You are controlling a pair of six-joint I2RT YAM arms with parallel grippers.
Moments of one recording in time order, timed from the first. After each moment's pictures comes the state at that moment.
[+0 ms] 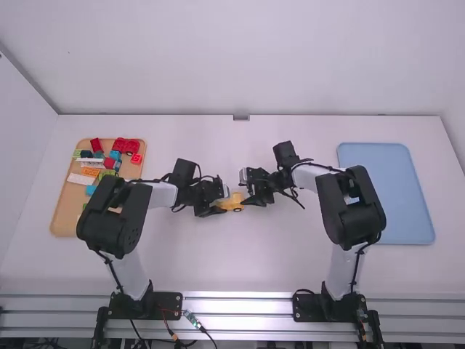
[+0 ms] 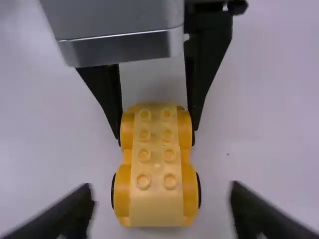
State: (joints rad) left arm -0.22 1.87 0.81 -0.04 0.64 1.00; right arm 0.31 2.01 1.11 -0.36 -0.96 -1.24
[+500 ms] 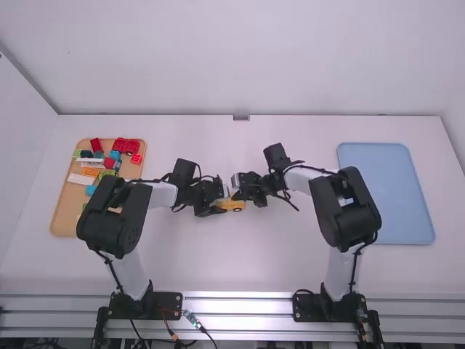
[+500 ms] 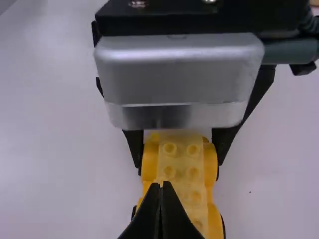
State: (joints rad) left arm -0.22 1.87 0.81 -0.04 0.63 1.00; right arm 0.38 2.01 1.11 -0.34 -0.95 -1.26
